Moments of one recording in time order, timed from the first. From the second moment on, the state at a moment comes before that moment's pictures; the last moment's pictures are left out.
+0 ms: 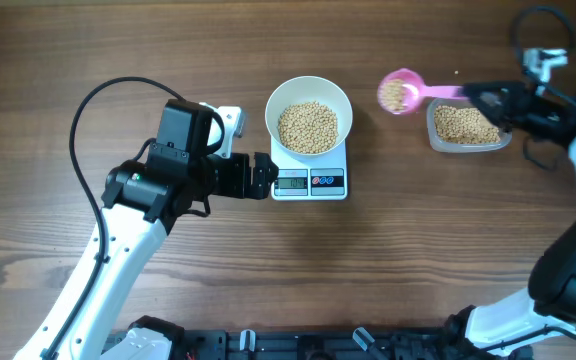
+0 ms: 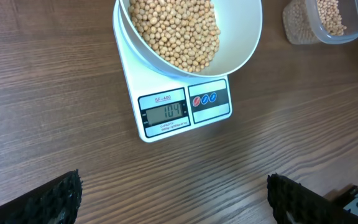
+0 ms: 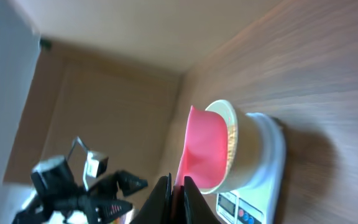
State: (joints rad) left arm -0.33 1.26 1.07 -0.81 0.32 -0.25; right arm -0.43 1.77 1.26 -0.55 -1.42 0.12
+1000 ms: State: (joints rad) left arm -0.33 1.26 1.07 -0.81 0.32 -0.25; right arm 0.06 1.77 1.25 -0.01 -1.07 0.01
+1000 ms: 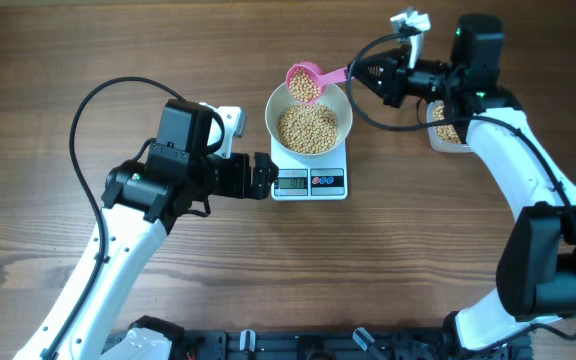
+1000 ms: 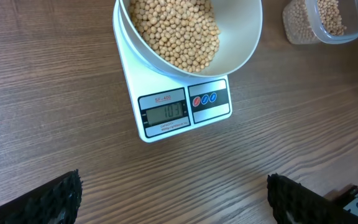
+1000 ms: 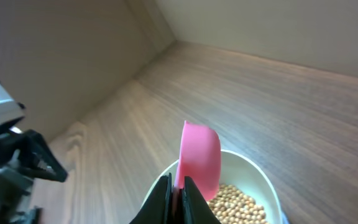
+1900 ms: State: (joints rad) left arm -0.33 1.26 1.07 -0.81 0.32 -0.25; right arm 0.18 1.71 1.25 -0.24 -0.70 -0.42
